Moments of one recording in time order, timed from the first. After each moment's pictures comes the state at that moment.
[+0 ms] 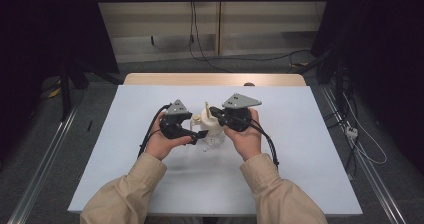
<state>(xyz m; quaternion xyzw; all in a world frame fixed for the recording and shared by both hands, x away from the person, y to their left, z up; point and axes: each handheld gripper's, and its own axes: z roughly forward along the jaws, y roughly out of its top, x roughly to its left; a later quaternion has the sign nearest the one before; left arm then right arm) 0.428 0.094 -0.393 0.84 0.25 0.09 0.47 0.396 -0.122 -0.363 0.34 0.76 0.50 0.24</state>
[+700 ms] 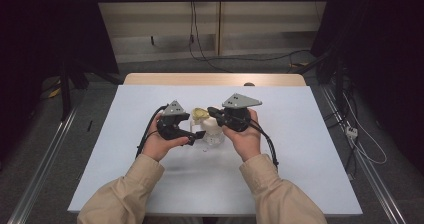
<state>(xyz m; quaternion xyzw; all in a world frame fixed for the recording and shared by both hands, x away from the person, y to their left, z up) 0.426 0.101 -0.395 0.84 0.26 0.09 0.47 0.395 -0.121 -0.361 0.35 0.75 0.51 0.22</state>
